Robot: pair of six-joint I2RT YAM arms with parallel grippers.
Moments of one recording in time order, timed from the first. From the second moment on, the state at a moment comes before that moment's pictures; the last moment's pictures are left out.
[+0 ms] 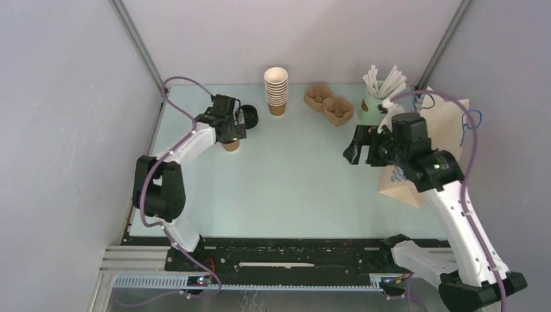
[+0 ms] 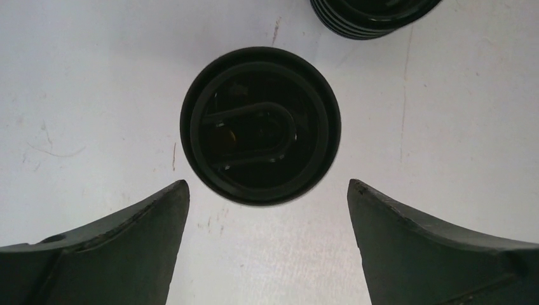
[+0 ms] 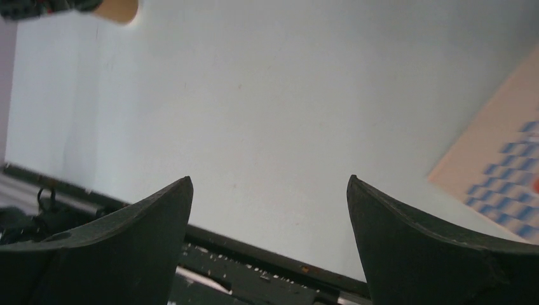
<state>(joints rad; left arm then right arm) -0.28 1.72 1.31 -0.50 -0.30 -0.35 0.34 1.00 1.21 -0.91 -0.15 0.34</state>
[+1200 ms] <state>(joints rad) -0.39 1.13 1.08 -0.48 0.25 -0.27 0.37 2.13 2.07 -0.80 0.19 -0.10</state>
